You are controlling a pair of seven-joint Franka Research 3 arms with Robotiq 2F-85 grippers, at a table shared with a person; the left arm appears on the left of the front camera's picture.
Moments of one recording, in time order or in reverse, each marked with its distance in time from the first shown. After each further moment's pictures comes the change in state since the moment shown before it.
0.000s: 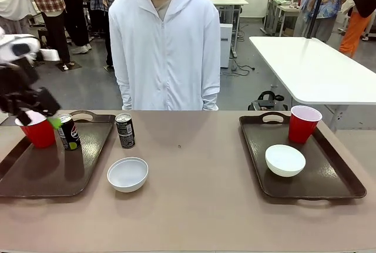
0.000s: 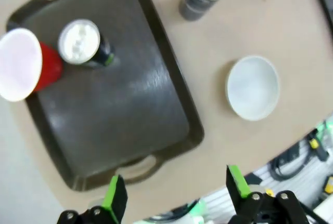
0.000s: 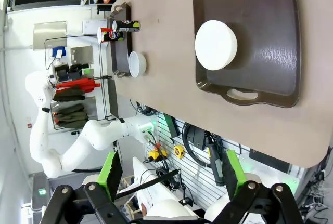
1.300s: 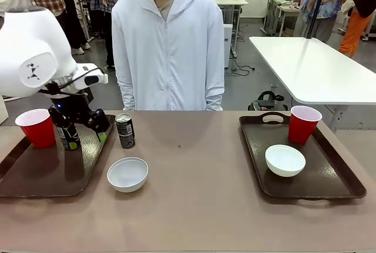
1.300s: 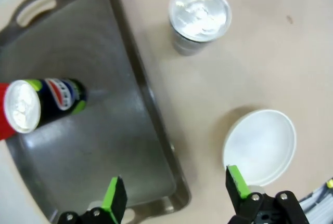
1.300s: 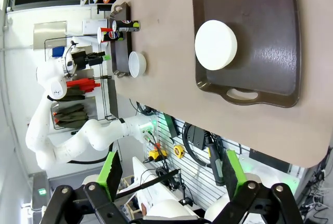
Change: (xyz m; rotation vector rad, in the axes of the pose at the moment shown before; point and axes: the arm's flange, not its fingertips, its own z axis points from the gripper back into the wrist) left arm 0.047 -0.071 -0.090 0.131 -0.012 0.011; right arm 0.000 0.000 0.000 -0.001 0.001 0.000
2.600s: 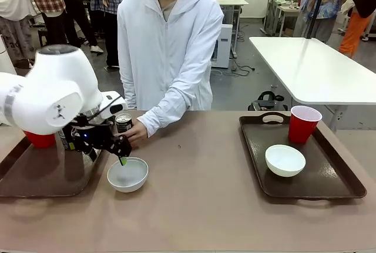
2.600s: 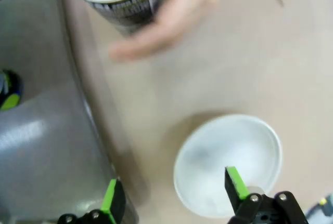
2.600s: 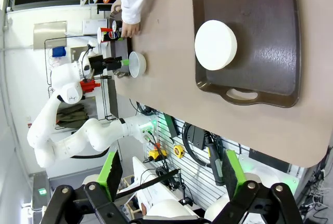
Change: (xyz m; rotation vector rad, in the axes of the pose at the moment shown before) left arm -0.025 -0.055 -0.049 -0.028 0.001 0.059; right arm 0.000 0.000 0.000 0.000 0.001 0.000
